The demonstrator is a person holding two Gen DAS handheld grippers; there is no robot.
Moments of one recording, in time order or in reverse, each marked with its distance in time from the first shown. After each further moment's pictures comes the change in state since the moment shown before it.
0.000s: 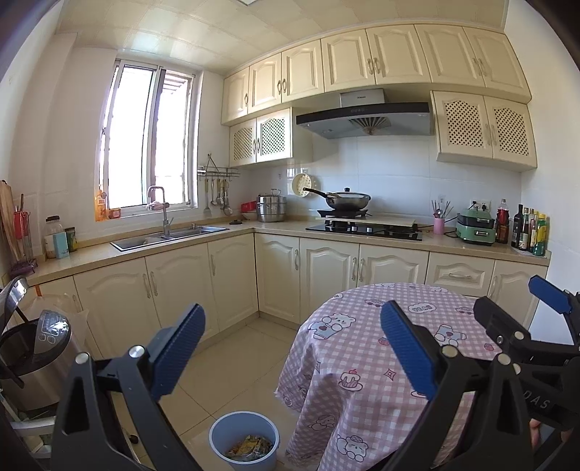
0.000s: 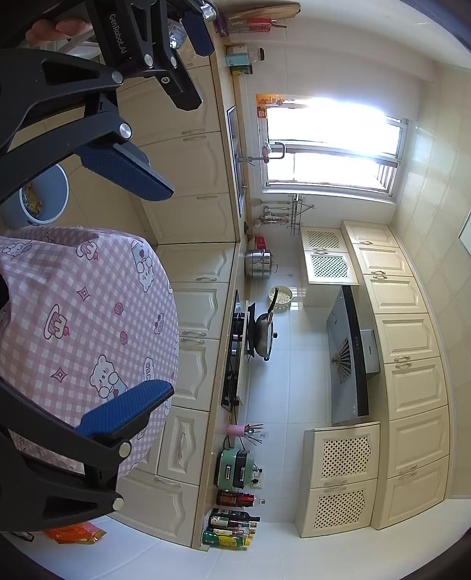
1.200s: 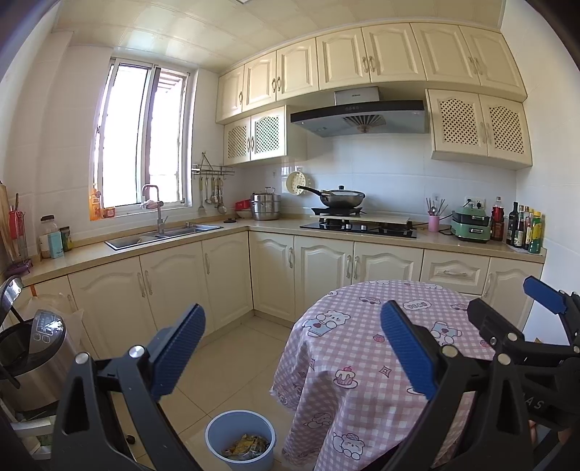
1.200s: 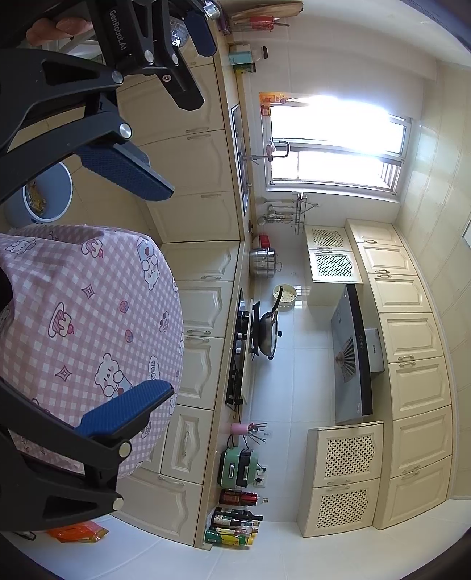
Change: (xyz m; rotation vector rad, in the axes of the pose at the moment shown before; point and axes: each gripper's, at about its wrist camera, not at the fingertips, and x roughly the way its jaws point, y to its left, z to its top) left arm 0.004 -0.003 -0.004 0.007 0.005 -0.021; right arm 0.001 0.005 -0.002 0.001 0.017 -0.010
